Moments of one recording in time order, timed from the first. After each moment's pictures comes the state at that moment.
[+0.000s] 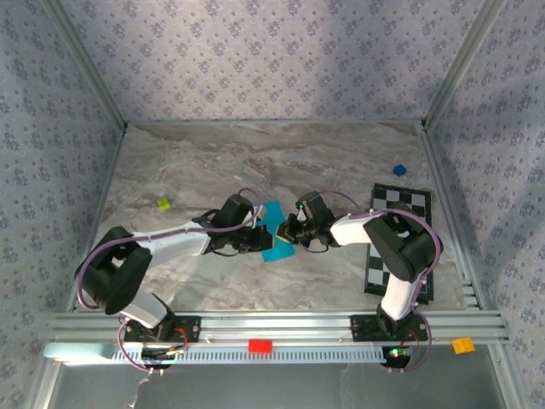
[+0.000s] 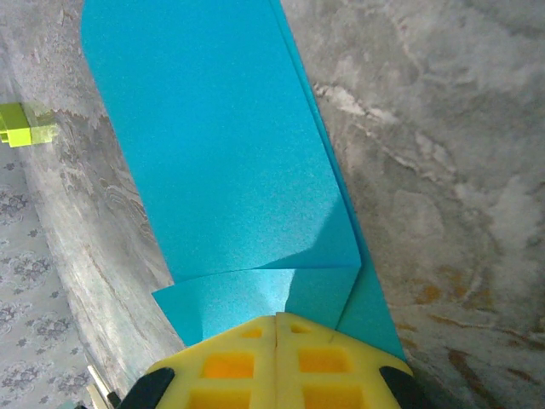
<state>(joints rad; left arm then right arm) -0.74 1.52 0.75 -0.11 0.46 -0.77 0.62 1.79 0.74 0.21 -0.44 1.05</state>
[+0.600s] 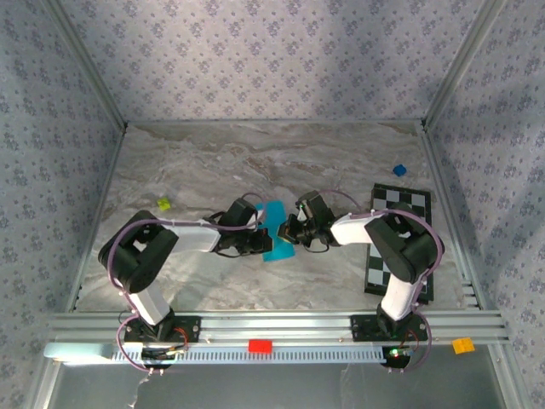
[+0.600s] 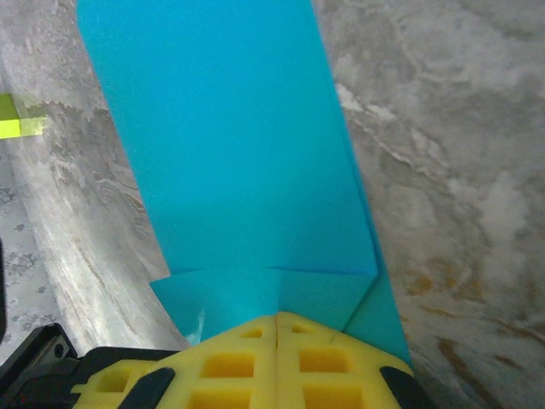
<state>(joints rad) -0.73 1.70 0.72 0.01 0.43 -0.77 0.62 1.77 0.75 0.17 -0.44 1.00</state>
